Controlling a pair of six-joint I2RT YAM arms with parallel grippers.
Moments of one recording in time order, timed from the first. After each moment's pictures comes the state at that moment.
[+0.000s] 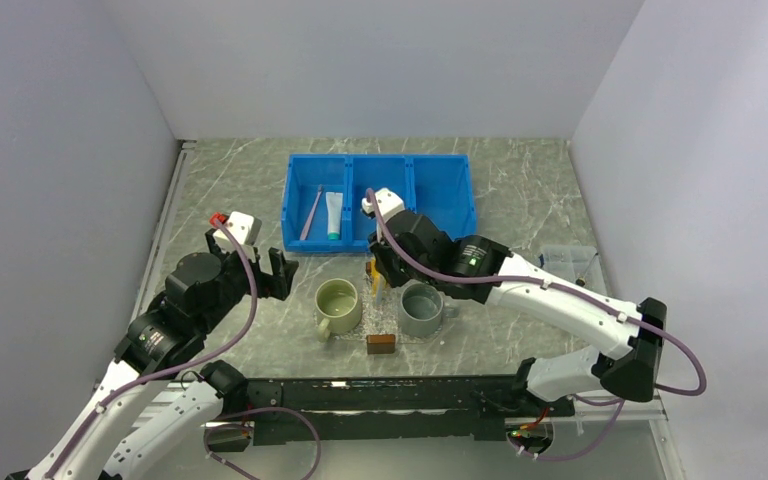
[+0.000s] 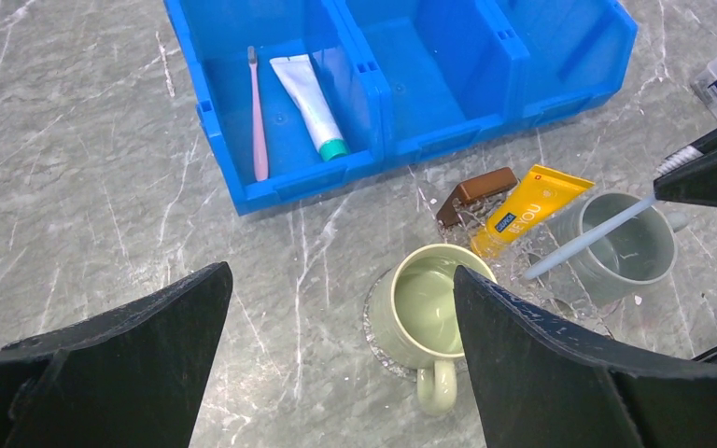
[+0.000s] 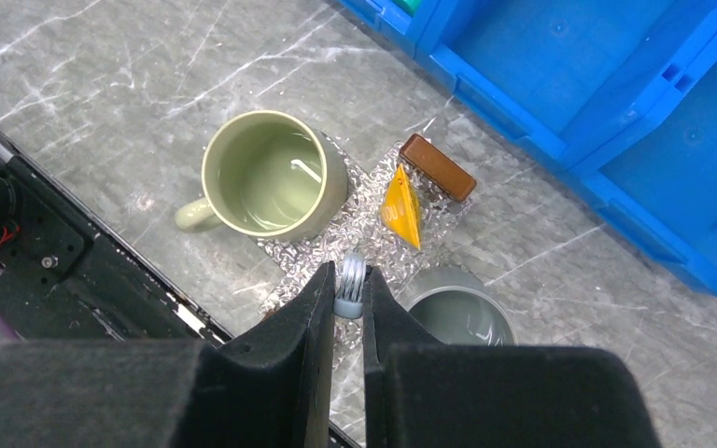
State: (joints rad) left arm -0.59 0.54 0.84 -0.60 -0.17 -0.18; right arm 1.07 1.32 1.31 -0.68 0.26 0.29
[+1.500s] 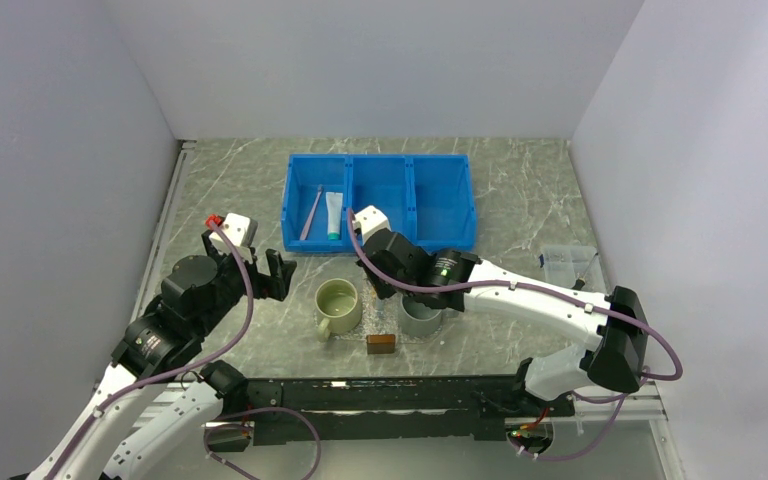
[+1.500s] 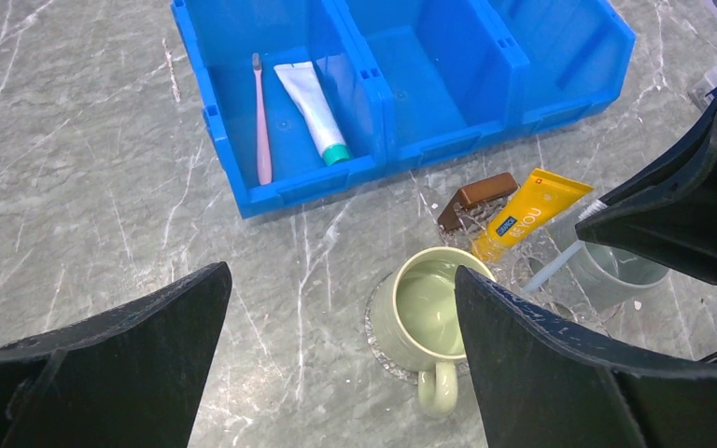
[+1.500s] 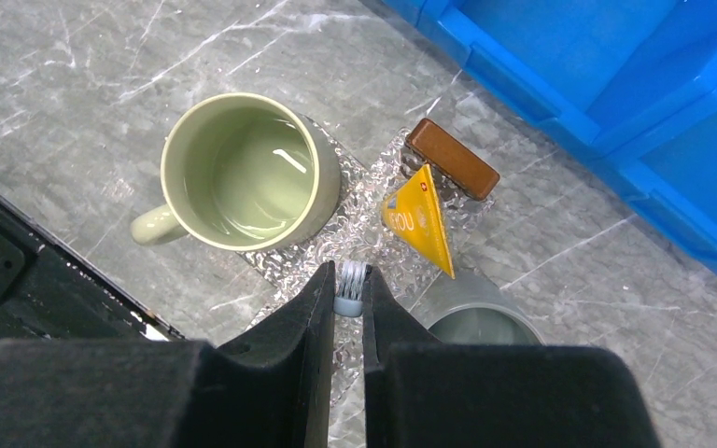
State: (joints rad) left arm -0.59 0.52 0.84 -0.60 -0.18 -0.18; right arm 1.12 1.41 1.21 -0.57 0.32 0.33
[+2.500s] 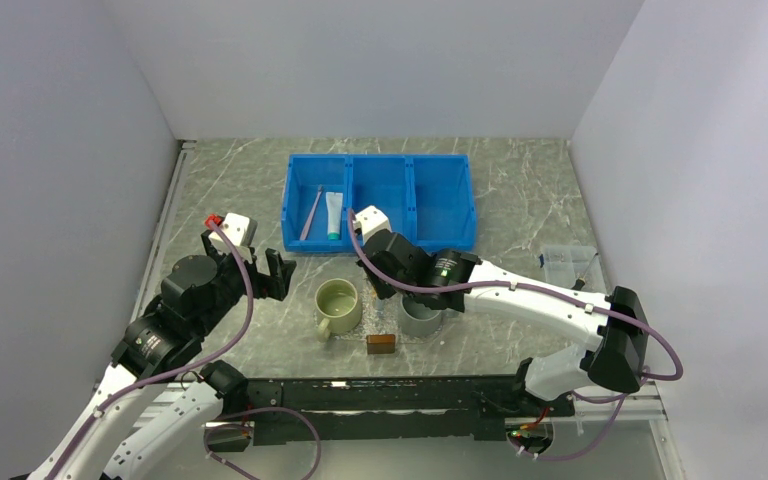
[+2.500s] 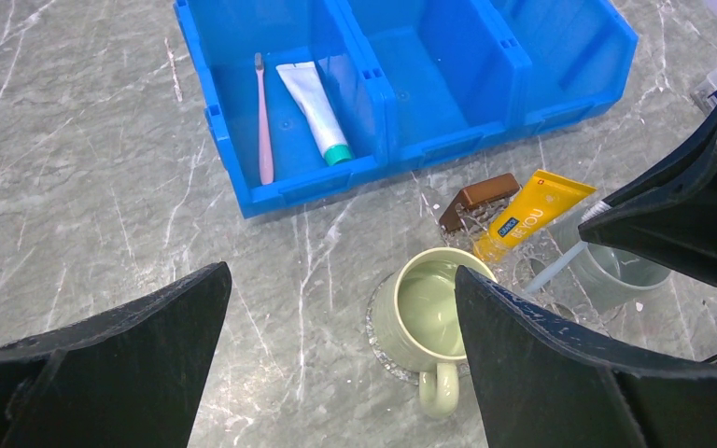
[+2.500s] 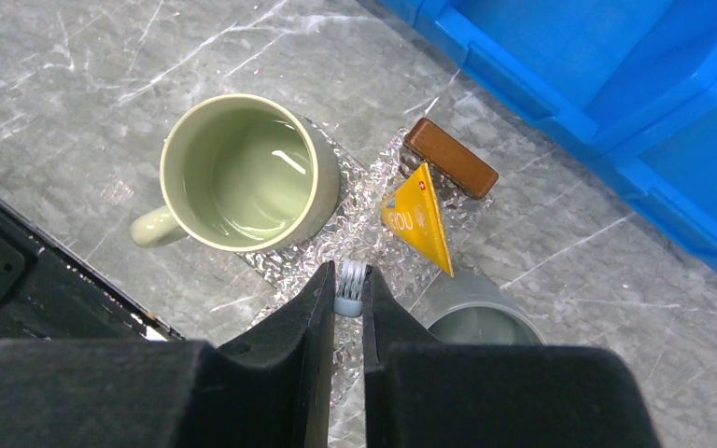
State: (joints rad) left arm -0.59 0.52 0.84 -0.60 -0.18 -0.18; right arm 1.12 1.40 1.21 -0.56 0.33 0.33
